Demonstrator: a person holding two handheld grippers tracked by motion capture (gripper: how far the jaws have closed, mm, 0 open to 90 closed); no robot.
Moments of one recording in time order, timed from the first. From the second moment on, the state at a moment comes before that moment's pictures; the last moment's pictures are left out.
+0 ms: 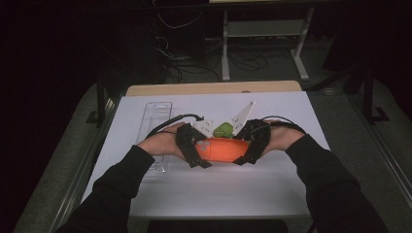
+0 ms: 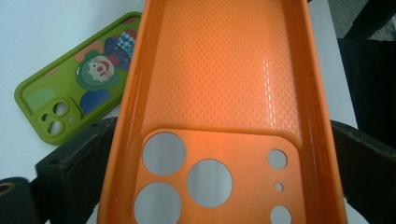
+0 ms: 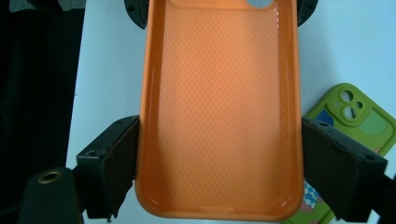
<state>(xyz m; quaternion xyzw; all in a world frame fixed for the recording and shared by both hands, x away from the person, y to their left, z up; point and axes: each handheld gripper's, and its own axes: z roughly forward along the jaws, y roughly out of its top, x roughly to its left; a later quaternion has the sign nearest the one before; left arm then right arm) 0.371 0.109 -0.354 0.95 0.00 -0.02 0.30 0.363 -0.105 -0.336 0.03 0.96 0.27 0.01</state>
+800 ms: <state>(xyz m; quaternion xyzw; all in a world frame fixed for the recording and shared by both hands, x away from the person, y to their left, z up) 0.370 0.111 -0.354 0.95 0.00 -0.02 0.30 0.364 -0.105 -0.338 0.03 0.96 0.27 0.01</state>
